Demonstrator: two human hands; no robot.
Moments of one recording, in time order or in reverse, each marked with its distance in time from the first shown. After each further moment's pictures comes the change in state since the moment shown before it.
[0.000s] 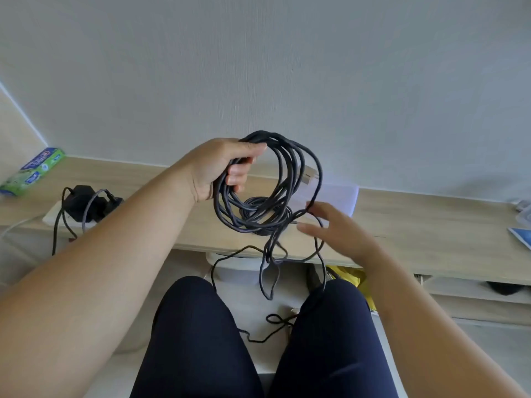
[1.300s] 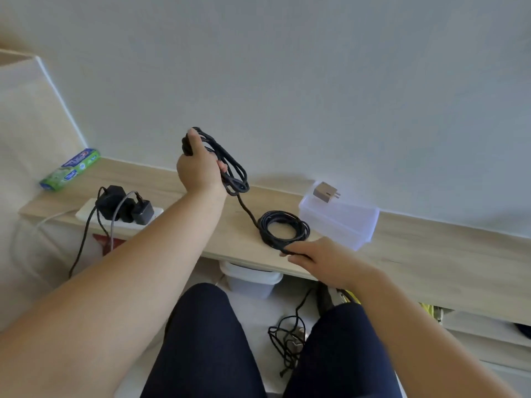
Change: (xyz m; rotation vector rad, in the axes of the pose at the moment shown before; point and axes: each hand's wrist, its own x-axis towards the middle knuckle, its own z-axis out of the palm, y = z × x) left_hand 0.025 -0.027 -0.038 -0.557 1.144 0.249; right_hand 0.007 -0.023 0.035 -0.576 -0.266 -0.282
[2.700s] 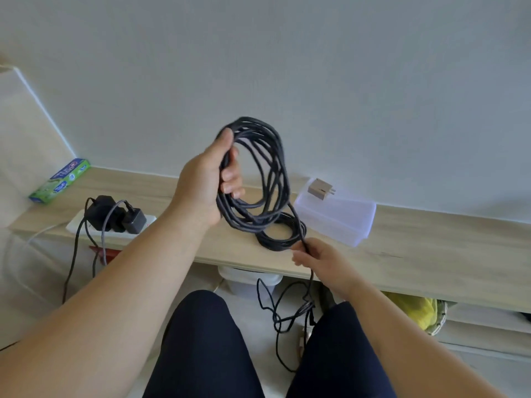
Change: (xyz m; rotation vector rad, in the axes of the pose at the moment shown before) left_hand -0.055 0.025 -0.004 -0.017 -0.760 -0.224; right_hand 0.007 0.040 0.038 0.742 0.224 0.206
